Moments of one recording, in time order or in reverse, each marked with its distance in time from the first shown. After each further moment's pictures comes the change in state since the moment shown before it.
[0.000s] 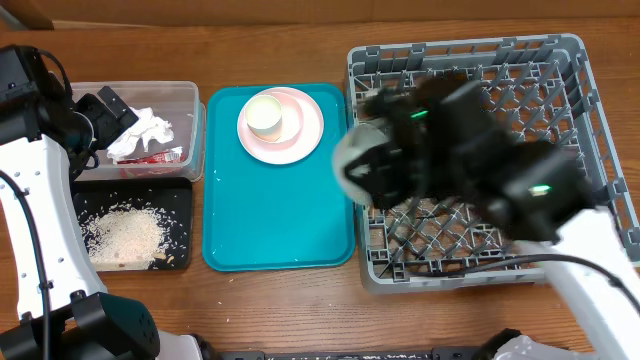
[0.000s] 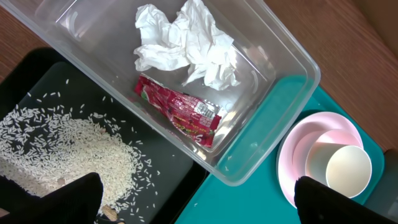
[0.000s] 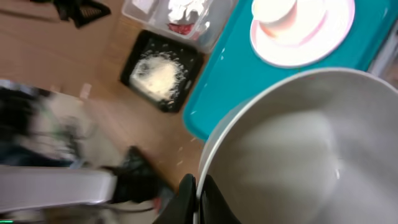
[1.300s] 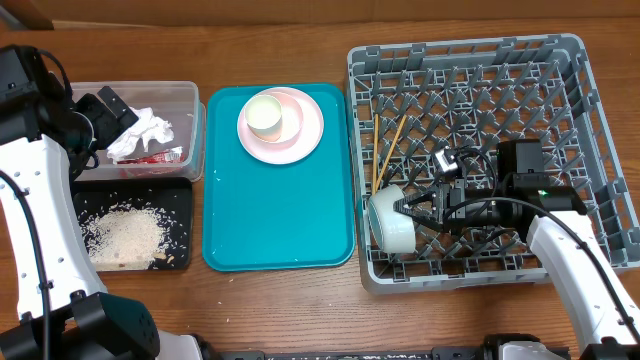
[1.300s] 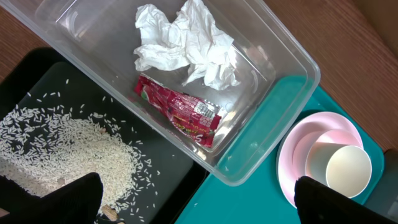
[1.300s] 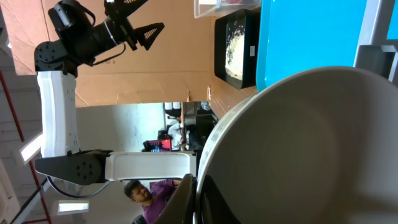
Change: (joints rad) left arm 0.000 0.000 0.000 0.000 0.000 0.000; right arm -0.539 -0.055 -0.879 0.446 -0.882 -0.028
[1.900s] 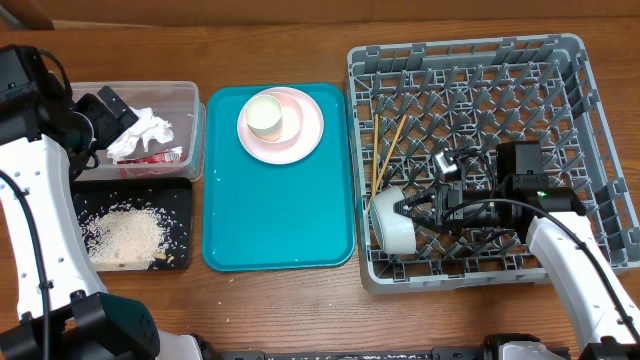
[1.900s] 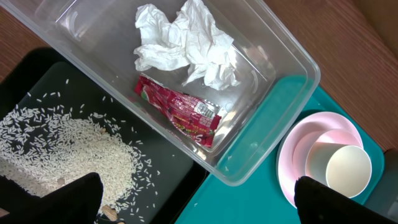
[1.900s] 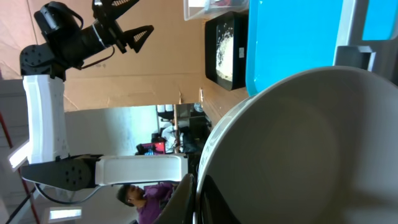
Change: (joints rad) left arm 0.000 0.000 0.000 0.000 0.000 0.000; right arm 0.000 0.000 -0.009 0.003 0.042 0.000
